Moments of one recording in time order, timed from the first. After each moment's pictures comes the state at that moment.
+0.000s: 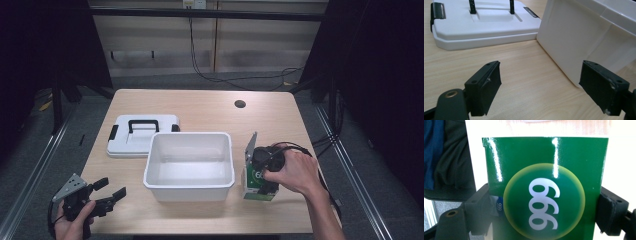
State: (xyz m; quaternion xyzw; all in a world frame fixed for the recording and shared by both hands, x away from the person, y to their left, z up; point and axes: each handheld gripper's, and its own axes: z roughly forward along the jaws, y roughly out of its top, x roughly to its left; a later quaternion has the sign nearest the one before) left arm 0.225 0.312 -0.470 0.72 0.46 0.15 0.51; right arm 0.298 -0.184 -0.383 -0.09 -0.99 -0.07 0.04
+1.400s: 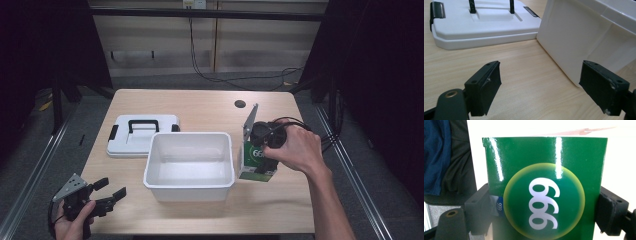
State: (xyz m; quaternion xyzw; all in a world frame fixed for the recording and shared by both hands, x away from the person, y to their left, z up) left arm 0.225 0.312 -0.471 0.72 0.46 0.14 0.51; right arm 0.320 -0.174 -0.316 -0.09 -0.99 -0.09 0.01
